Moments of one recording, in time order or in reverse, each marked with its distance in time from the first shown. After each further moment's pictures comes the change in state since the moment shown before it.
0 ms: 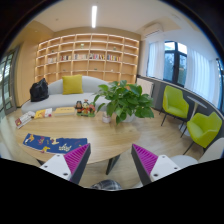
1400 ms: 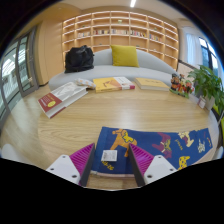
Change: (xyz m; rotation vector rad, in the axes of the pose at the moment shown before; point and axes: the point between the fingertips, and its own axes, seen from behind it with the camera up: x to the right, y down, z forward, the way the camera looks) arm -0.602 0.113 0.172 -0.220 -0.286 -0.076
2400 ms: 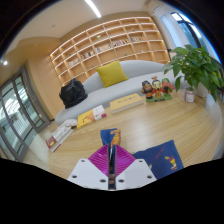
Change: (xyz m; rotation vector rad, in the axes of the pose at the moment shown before) arm 0.182 -0.087 -0.068 0.153 -0.203 0.297
